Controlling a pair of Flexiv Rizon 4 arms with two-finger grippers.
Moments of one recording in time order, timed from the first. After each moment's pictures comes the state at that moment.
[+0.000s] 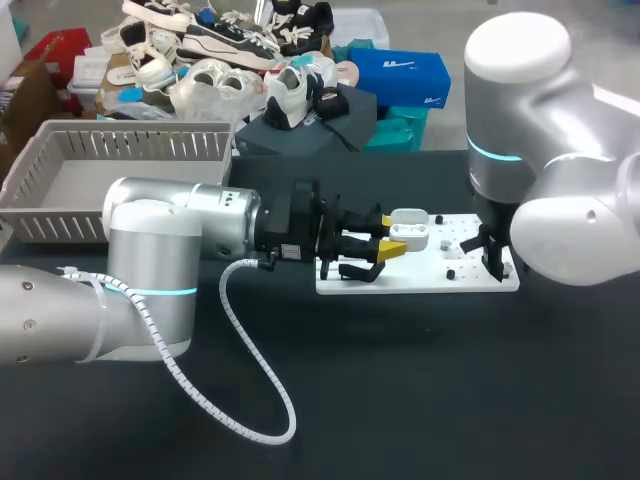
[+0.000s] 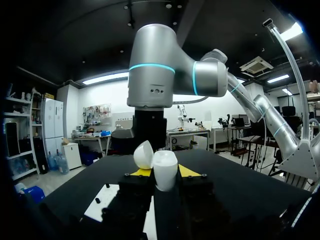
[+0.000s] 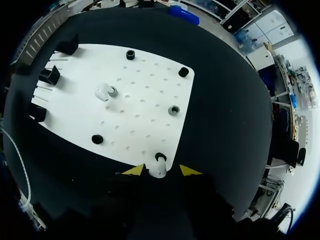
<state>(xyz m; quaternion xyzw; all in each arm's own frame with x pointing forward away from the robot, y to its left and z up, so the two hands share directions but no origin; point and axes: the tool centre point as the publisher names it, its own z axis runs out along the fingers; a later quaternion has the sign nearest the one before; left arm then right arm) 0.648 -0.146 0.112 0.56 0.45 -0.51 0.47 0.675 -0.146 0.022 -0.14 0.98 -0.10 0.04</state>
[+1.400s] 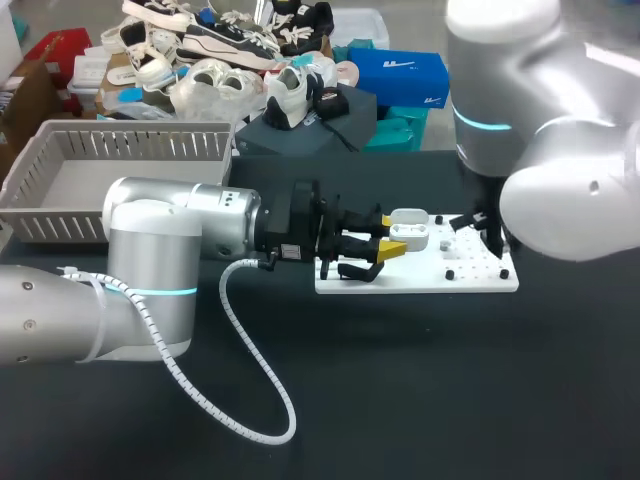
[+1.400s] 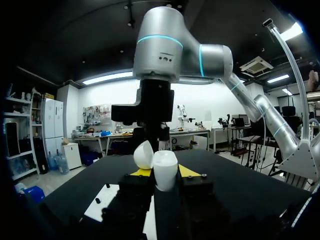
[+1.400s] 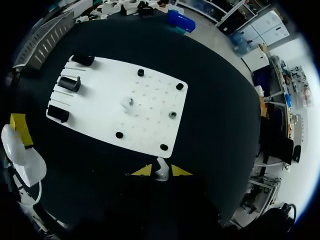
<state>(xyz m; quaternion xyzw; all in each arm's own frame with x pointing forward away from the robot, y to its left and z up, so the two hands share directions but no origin) 0.648 -0.146 0.112 0.56 0.45 -0.51 0.47 0.663 -0.123 0.086 -0.13 0.98 -0.12 0.05</state>
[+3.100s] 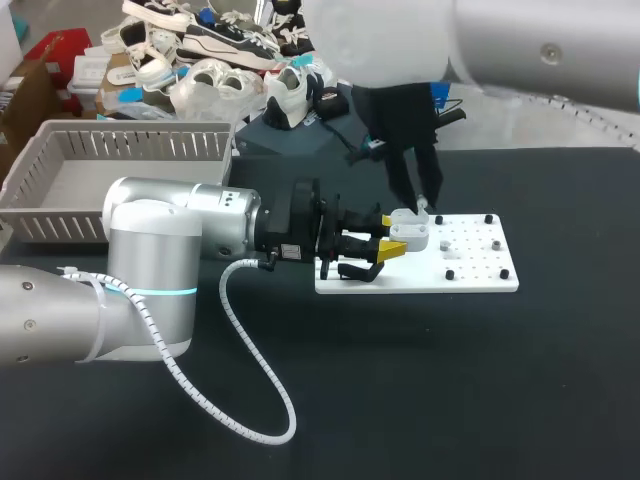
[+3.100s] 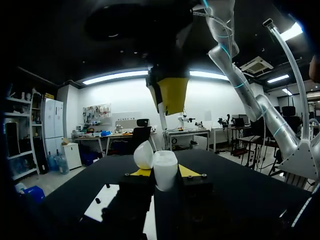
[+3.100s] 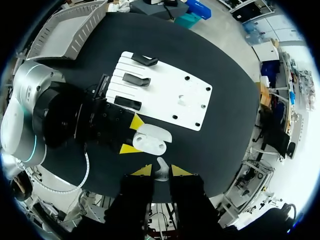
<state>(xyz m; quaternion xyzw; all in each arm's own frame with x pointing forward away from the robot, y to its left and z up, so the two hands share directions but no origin) 0.648 -0.146 0.112 0.56 0.45 -0.51 0.47 0.630 0.002 0.193 -0.14 0.98 -0.12 -0.08</state>
